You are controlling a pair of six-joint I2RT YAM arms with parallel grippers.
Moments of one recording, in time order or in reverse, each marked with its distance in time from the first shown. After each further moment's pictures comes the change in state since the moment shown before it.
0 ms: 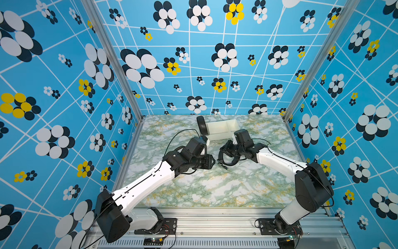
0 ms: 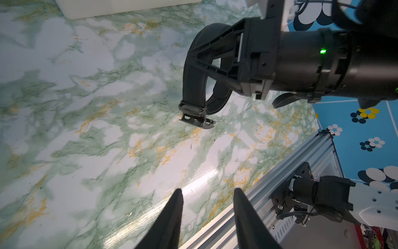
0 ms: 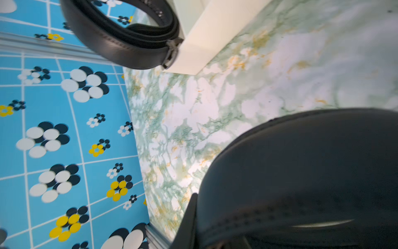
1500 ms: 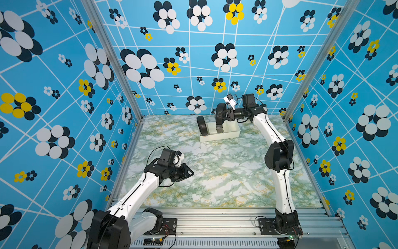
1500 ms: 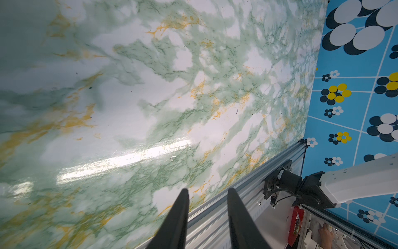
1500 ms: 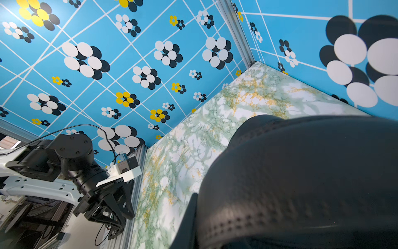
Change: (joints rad) left arm 0.428 -0.155 -0.405 0.026 0.393 -0.006; right arm -0.296 0.760 1.262 -0.396 -0.833 -1.011
